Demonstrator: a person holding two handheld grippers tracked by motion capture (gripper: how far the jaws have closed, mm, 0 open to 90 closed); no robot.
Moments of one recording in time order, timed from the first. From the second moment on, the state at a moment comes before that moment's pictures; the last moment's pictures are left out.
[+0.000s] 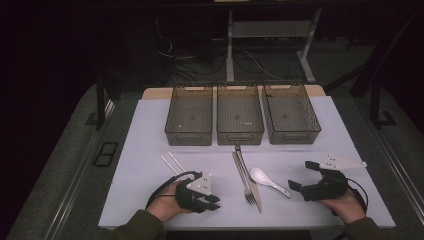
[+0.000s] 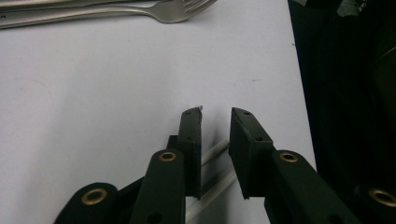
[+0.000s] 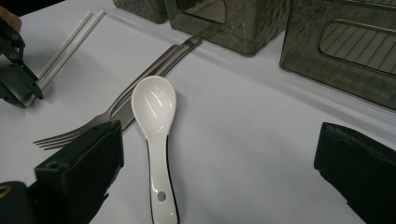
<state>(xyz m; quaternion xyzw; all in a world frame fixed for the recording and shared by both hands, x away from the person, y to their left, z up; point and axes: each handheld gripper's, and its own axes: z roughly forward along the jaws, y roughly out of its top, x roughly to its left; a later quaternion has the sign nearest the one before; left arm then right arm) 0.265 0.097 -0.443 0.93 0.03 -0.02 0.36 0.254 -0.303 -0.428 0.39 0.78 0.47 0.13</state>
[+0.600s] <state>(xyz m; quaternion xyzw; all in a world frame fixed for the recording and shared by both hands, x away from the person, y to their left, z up) 0.285 0.086 -0.444 0.93 0.03 -0.02 0.36 0.255 -0.303 -0.428 0.39 0.78 0.46 0.13</state>
